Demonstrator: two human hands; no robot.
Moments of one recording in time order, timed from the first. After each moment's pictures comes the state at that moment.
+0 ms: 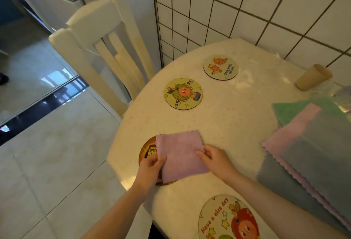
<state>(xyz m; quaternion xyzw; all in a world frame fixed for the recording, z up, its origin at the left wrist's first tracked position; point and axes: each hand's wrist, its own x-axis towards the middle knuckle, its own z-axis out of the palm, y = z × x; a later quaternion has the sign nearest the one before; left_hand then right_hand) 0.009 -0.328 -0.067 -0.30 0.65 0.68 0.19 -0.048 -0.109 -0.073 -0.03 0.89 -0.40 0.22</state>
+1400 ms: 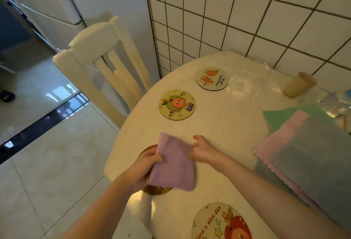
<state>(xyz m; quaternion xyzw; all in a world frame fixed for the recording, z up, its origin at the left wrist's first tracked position) -0.030 -0.324 0.008 -0.24 0.55 0.73 0.33 -0.093 -0.127 -0.037 0.11 0.77 -0.51 0.36</state>
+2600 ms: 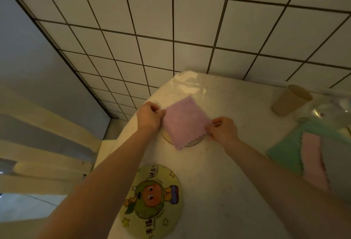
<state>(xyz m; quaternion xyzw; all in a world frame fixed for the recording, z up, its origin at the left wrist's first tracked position) -0.497 -0.207 -0.081 -0.03 0.89 0.45 0.10 -0.380 -0.023 -0.081 0.41 0.77 -0.50 -0.01</state>
